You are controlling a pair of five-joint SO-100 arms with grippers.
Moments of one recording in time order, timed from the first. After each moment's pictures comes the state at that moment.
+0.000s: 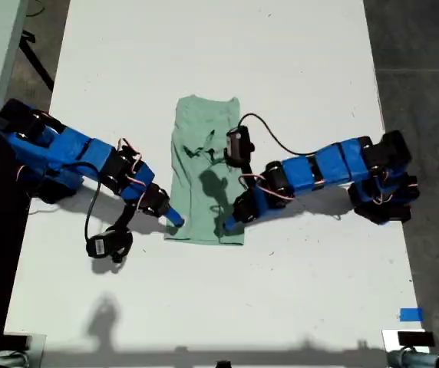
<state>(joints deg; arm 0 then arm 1) 15.2 85.3 91.4 71.1 6.5 -15.1 74.9 76.3 68.6 -16.1</state>
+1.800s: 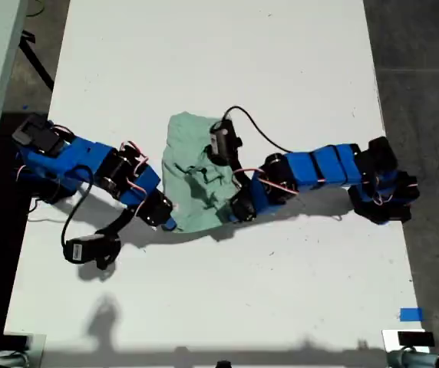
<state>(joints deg) 17.8 70.7 50.3 92.8 18.5 -14.5 67.8 47.8 83.6 -29.4</state>
